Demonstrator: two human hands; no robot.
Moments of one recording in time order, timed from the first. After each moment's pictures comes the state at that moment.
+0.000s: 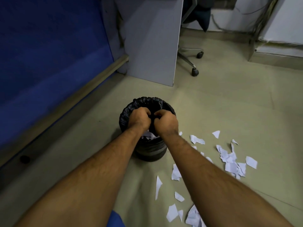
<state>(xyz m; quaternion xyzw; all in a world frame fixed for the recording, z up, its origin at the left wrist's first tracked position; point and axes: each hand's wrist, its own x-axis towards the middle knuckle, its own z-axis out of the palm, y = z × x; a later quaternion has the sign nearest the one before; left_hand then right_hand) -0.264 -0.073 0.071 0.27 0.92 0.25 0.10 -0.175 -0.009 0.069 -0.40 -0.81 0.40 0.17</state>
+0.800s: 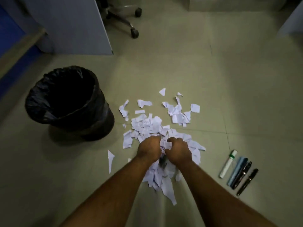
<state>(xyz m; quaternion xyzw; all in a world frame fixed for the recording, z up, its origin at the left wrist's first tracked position) 0.015 -0.023 -0.111 0.49 0.81 0.06 0.31 0.138 0.032 -0.136 -0.55 -0.75 0.36 -0.04</state>
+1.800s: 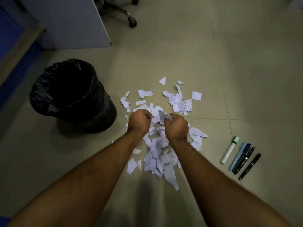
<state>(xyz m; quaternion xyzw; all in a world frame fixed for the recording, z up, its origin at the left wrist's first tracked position) -0.025 -0.004 -0.078 0.41 0.86 0.22 0.20 0.107 0.038 -0.096 -0.61 -0.65 0.40 0.22</state>
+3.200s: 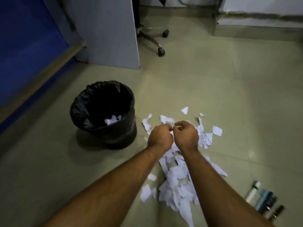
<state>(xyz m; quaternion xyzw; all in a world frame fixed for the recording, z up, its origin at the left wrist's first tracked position) -0.059 0.005 -0.026 0.42 0.85 0.22 0.20 0.018 0.058 -0.027 -0.60 -0.67 0.39 0.21</state>
